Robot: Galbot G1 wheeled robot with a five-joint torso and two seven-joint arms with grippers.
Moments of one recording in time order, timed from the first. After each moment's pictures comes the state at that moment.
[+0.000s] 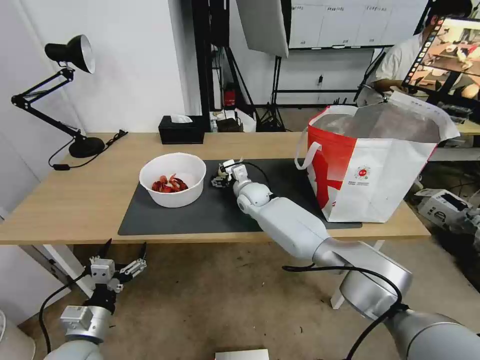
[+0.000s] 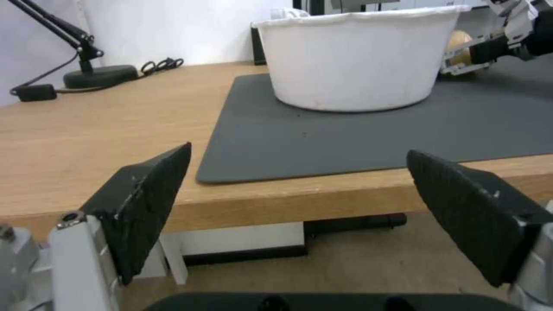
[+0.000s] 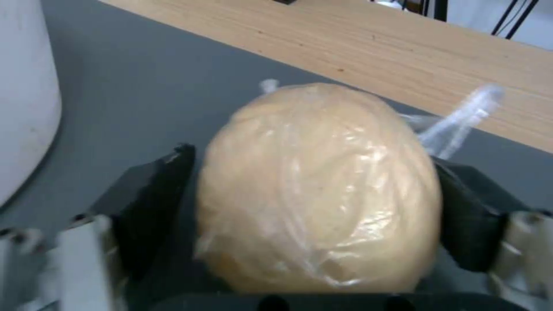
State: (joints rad) left arm 1.69 -1.10 -0.66 -1.96 -0.37 -0.21 -0.06; right arm -0.16 1.51 -0.50 0.80 0.69 -0.20 0.18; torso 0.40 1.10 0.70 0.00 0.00
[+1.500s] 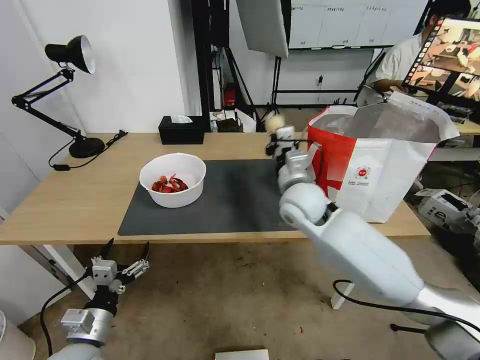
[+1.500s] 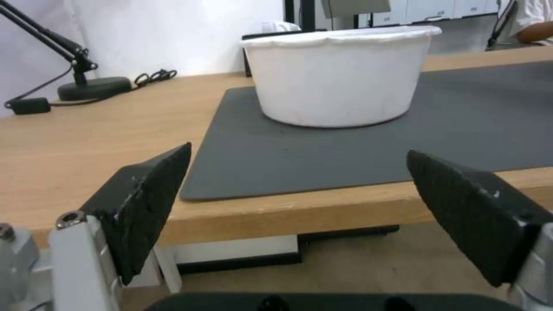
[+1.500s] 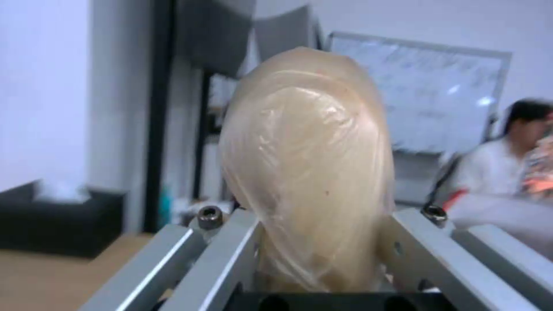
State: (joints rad) left arm 1.72 -1.12 -0.65 -2.01 -0.35 -0.22 -0.06; right arm -0.40 1.02 -0.24 1.79 0.55 -0.24 0.73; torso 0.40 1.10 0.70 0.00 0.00
